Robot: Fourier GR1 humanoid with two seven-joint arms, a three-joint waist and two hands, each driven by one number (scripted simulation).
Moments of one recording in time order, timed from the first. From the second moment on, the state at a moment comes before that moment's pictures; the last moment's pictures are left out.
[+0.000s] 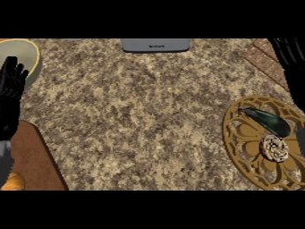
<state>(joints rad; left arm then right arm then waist) -0.20 0.48 -0.03 -1.48 0.27 0.26 -0.10 -0.41 -0.41 -0.02 -1.59 -0.34 0.03 -0.02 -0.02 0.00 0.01</state>
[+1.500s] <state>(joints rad) 0.02 0.48 -0.04 -1.39 0.29 0.11 0.04 0.33 -0.71 0.08 -2.02 0.51 -0.06 0.10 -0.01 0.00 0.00</state>
